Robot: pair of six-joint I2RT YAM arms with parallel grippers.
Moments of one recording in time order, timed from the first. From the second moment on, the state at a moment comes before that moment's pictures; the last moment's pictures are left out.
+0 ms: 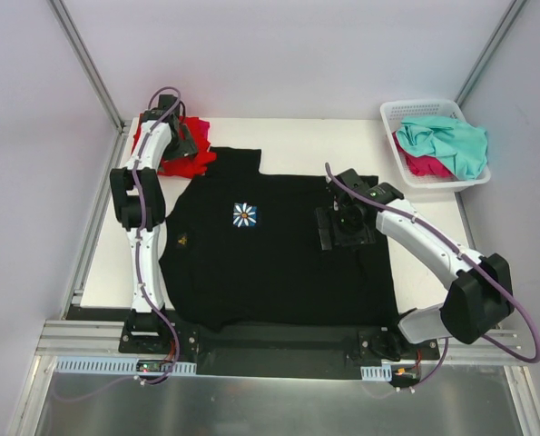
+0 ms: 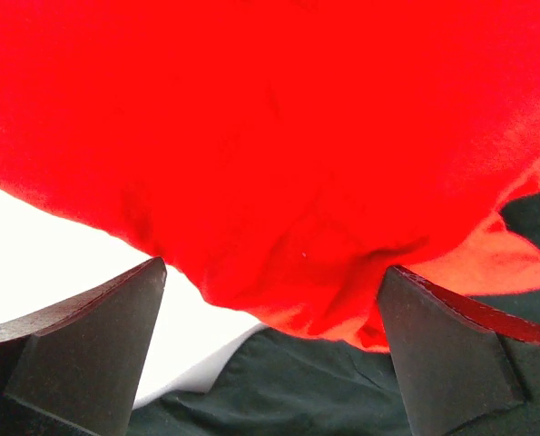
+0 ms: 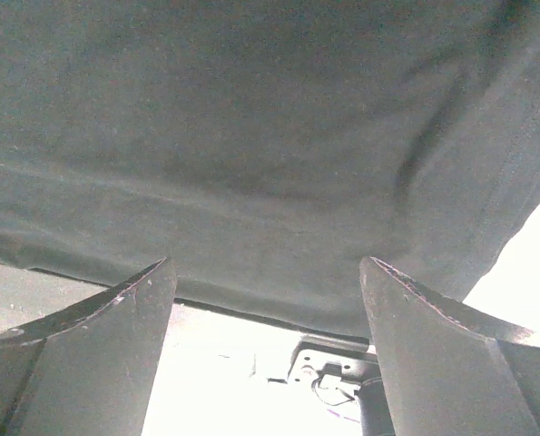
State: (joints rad) left arm 0.00 2.41 2.24 -1.00 -0.19 -0.46; right arm 0.58 1.42 1.16 -1.02 -0.01 0.37
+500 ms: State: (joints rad) left arm 0.05 2.47 2.25 -1.00 -0.13 -0.45; right arm 0.58 1.40 1.20 -1.04 -0.03 0.37
